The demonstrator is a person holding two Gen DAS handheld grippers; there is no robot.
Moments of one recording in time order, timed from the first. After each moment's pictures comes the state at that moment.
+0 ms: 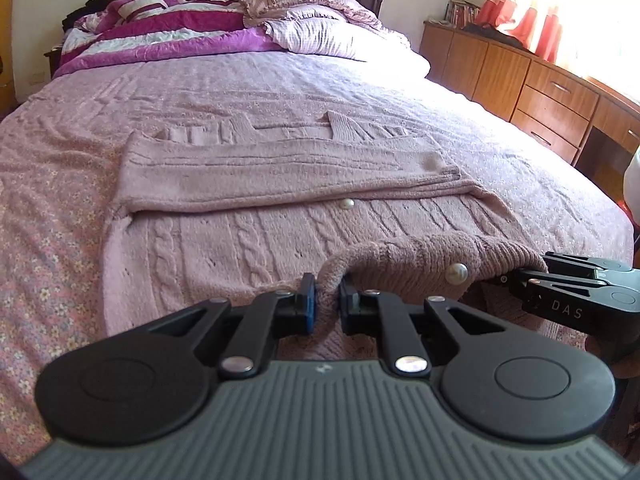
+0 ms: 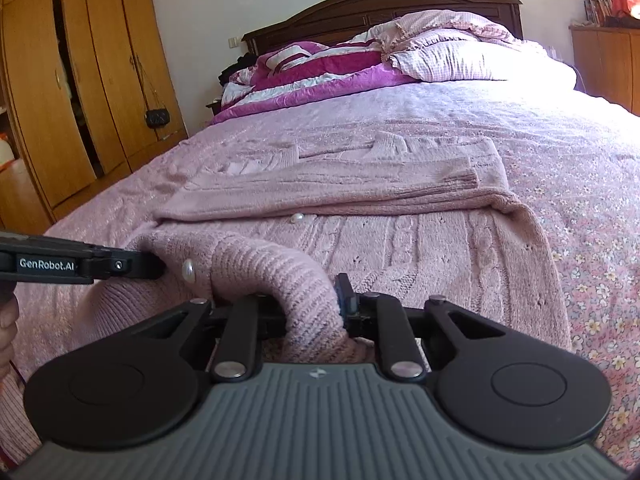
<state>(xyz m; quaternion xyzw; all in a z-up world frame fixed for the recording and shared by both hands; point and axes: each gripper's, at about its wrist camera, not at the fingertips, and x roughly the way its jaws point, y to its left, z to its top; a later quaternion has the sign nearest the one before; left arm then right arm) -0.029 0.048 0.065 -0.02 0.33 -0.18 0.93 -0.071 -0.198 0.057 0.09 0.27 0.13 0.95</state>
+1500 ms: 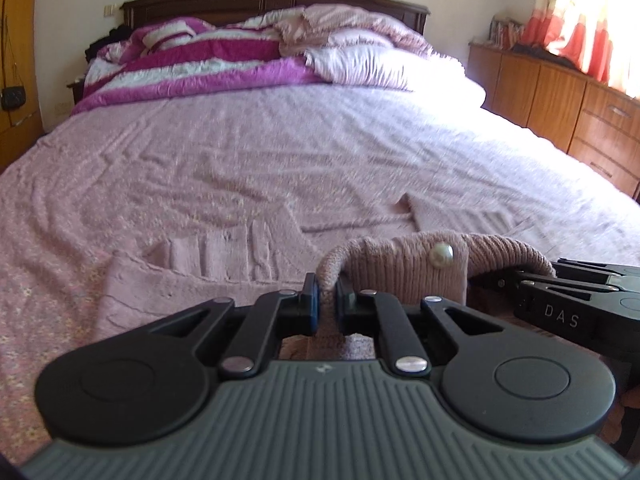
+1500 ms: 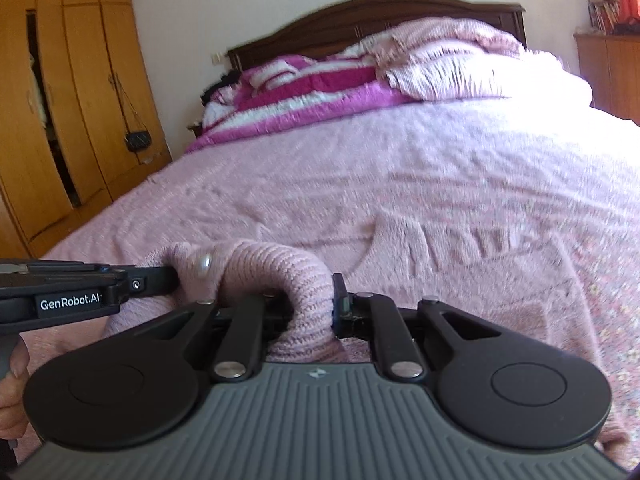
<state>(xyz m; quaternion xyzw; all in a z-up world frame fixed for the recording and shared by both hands) 0.162 0.030 0.060 0.00 0.29 -0.12 0.95 0.155 -0.184 0.072 0.09 0.26 0.11 0.96</state>
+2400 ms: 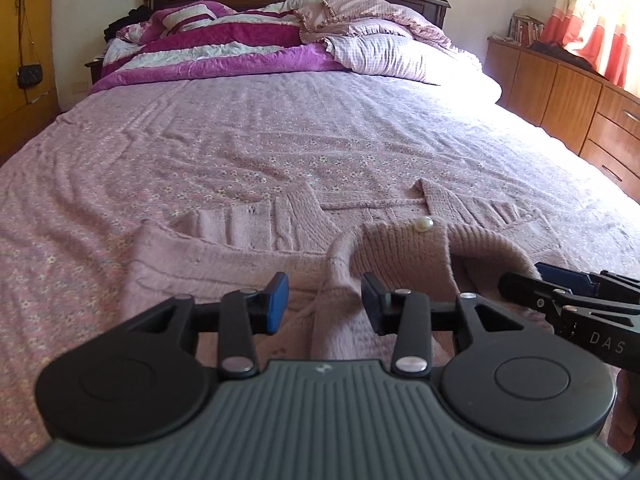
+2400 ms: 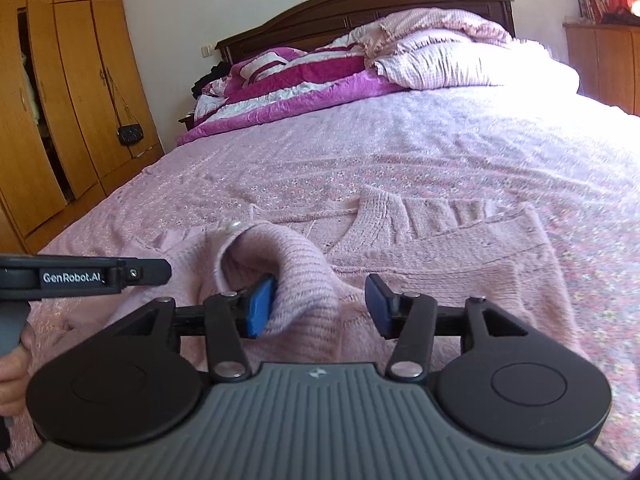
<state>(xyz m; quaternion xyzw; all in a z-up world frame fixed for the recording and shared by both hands) 0.131 0.043 0.075 -0.01 0.31 -0.09 0.95 0.125 -0.193 0.066 0.09 0.26 0.10 0.96</state>
